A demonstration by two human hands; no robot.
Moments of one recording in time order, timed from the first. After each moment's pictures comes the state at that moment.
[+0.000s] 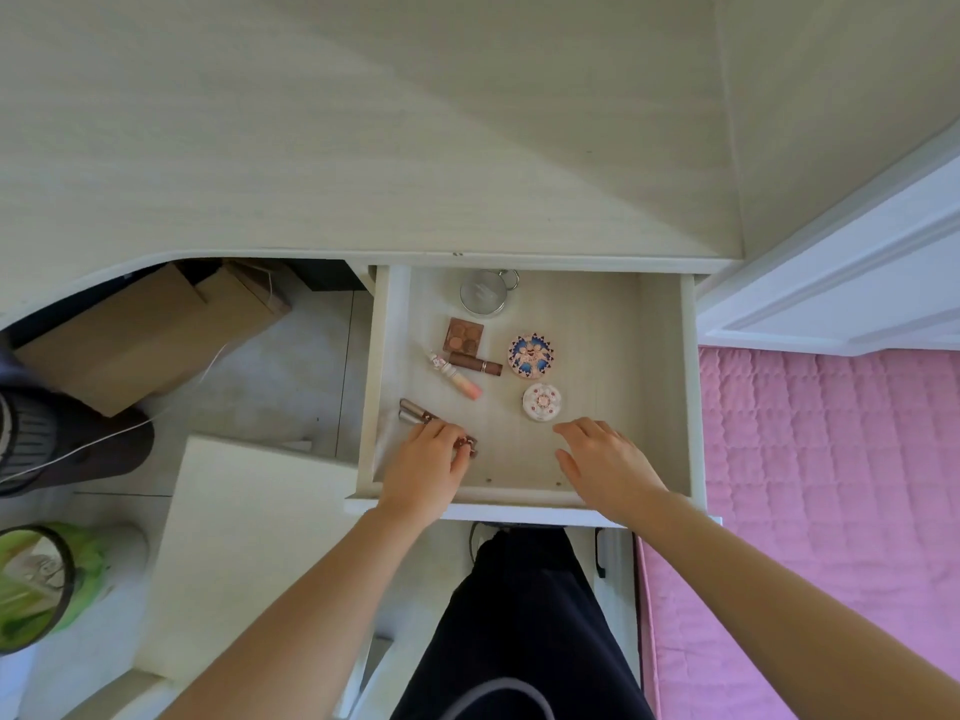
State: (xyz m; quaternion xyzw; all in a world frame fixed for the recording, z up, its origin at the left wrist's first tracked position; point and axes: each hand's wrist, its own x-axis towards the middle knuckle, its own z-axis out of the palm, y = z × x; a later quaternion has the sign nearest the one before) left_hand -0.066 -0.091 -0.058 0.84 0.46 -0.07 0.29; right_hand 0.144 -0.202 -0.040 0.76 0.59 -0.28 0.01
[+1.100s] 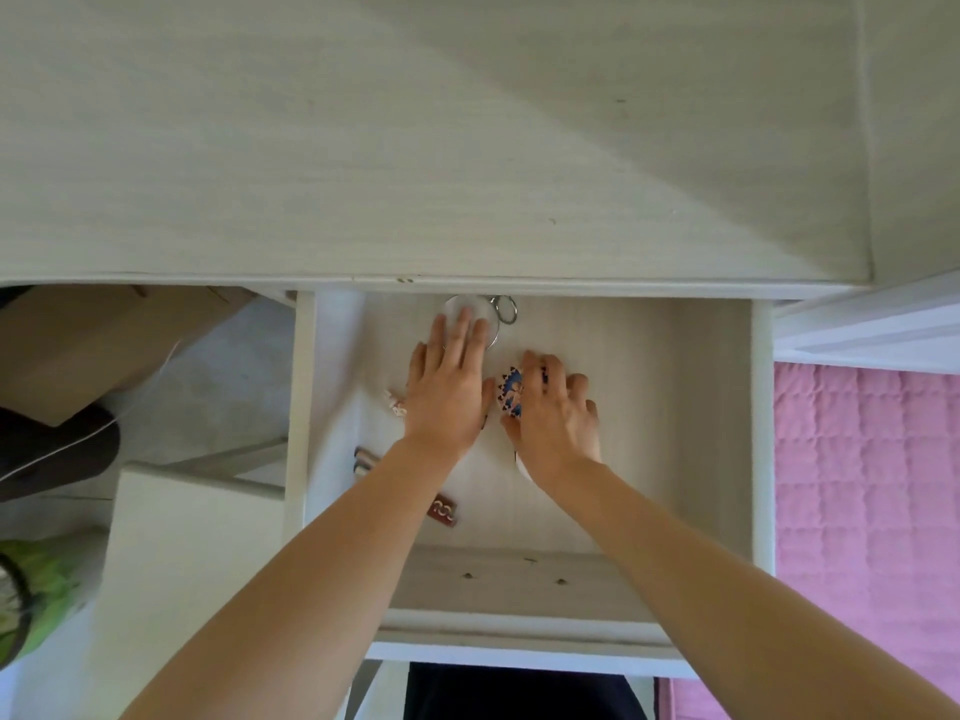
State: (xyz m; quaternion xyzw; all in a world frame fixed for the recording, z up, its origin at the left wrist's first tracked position) left_hand 0.055 0.014 -0.159 0.88 0.44 -0.06 0.17; right_hand 0.155 -0.074 -0.146 0.85 0.47 -0.25 0.03
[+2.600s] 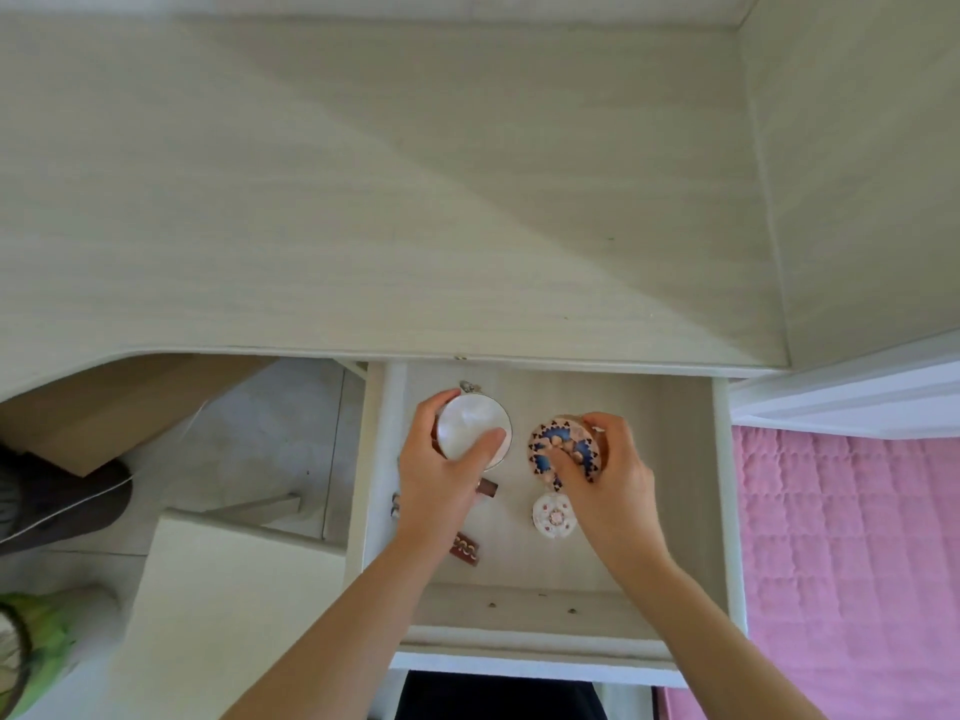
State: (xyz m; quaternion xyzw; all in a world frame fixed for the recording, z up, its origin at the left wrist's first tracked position) left_hand 0.025 -0.004 0.005 0.53 0.58 0.25 0.56; right_hand 0.159 -0.093 0.002 0.82 0.25 -0.35 -0.37
